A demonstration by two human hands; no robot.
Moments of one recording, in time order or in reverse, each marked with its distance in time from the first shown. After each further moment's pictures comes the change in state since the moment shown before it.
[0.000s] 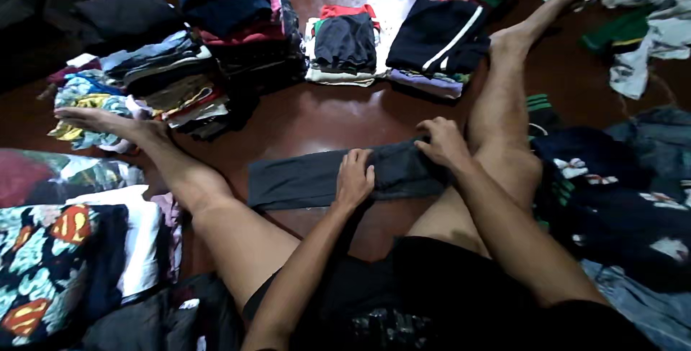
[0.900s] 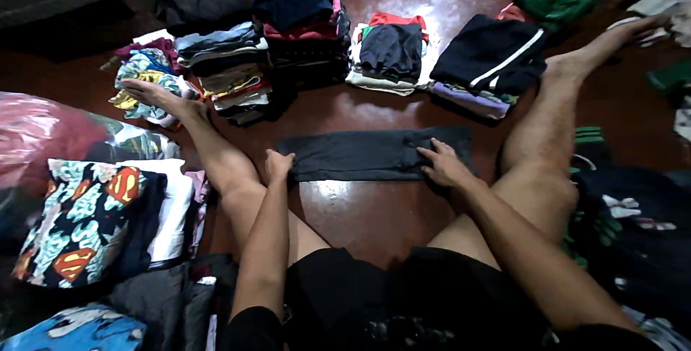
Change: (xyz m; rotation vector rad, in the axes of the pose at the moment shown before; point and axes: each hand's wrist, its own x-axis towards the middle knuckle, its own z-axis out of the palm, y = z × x) left_hand -0.015 -0.228 -0.104 -0.145 0.401 -0.998; right_hand 0.013 -0.023 0.058 -0.108 -0.304 -0.066
